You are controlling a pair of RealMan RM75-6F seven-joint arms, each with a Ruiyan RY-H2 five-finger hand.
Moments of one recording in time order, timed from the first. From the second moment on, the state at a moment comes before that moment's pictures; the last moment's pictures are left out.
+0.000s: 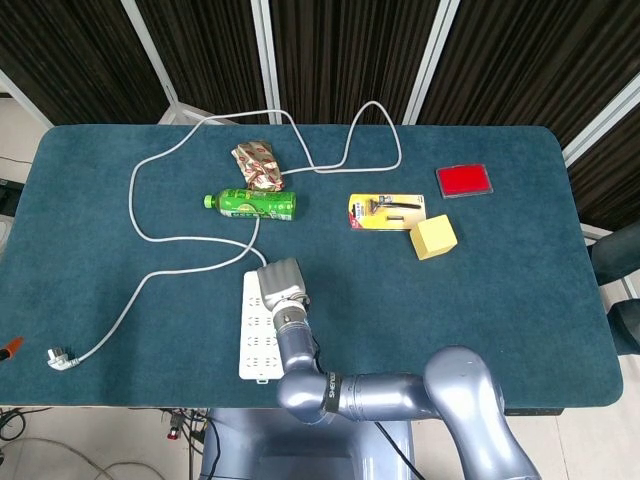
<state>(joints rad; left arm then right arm) -0.03 -1.09 -0.12 -1.57 1.35 1.51 -0.04 1.49 -1.95 0.52 -1.31 0.10 1.13 -1.29</state>
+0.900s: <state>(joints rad) -0.03 -1.09 -0.12 -1.57 1.35 1.51 -0.04 1.49 -2.00 0.45 -1.32 -0.04 1.16 -1.31</state>
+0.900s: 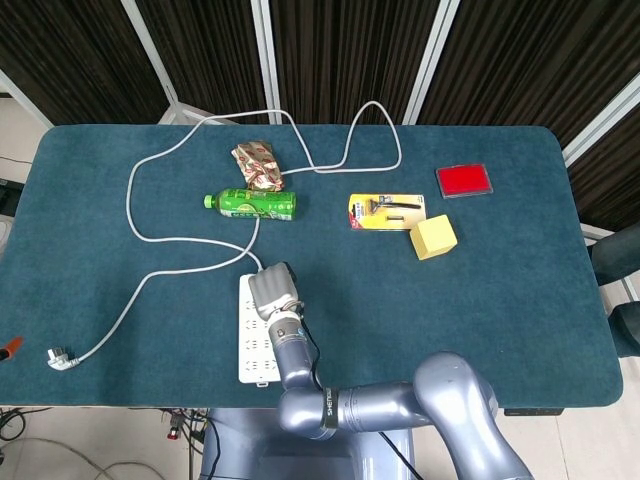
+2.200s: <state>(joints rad) -0.03 -1.09 -0.12 -1.57 1.34 1.51 -0.04 1.47 -1.99 0.47 -1.35 -0.02 1.18 -1.35</state>
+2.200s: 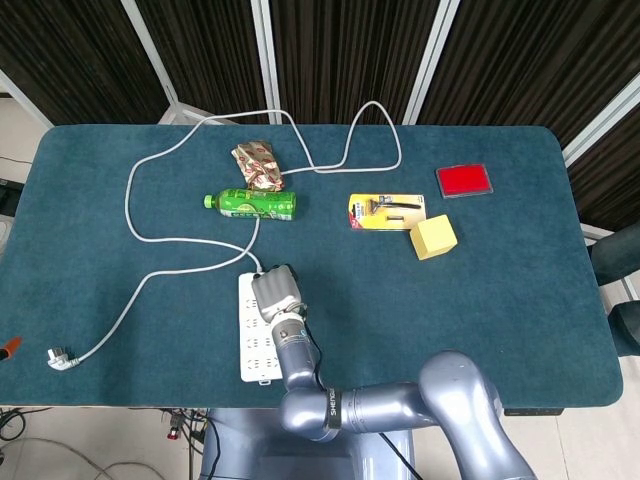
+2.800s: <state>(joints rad) -0.03 -1.09 -0.12 -1.58 1.34 1.51 -0.04 1.42 -1.84 0.50 -1.59 0.02 1.23 -1.36</state>
